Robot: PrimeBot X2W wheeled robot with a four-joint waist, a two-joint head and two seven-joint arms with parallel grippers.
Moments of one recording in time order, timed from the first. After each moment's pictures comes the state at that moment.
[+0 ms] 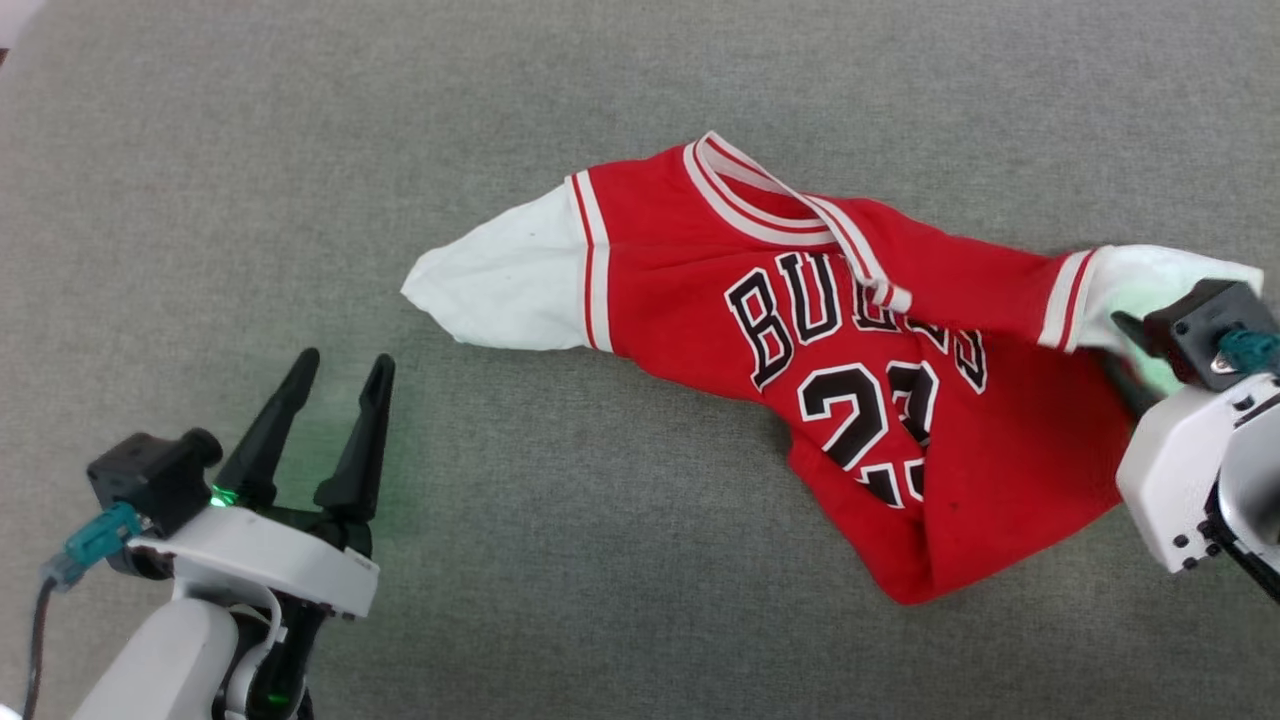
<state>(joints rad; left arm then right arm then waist) -0.30 0.53 -0.36 0.13 -0.79 -0.02 -0.26 -0.40 -0.60 0.31 -0.17 0.27 0.13 0.61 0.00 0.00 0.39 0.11</state>
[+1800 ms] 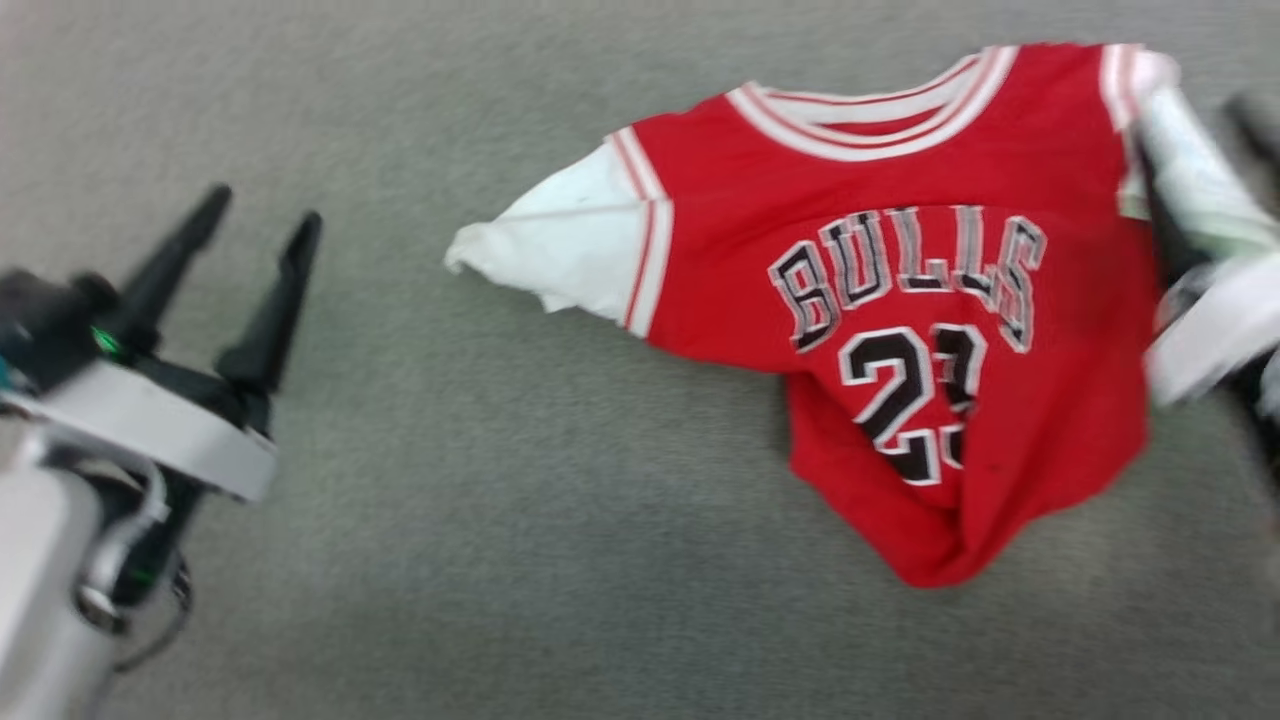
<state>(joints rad) -0.48 0.68 -0.32 0.06 -0.71 -0.09 -0.14 -0.61 -0.36 0.06 0.13 0.36 0.13 0.22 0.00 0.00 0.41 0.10</state>
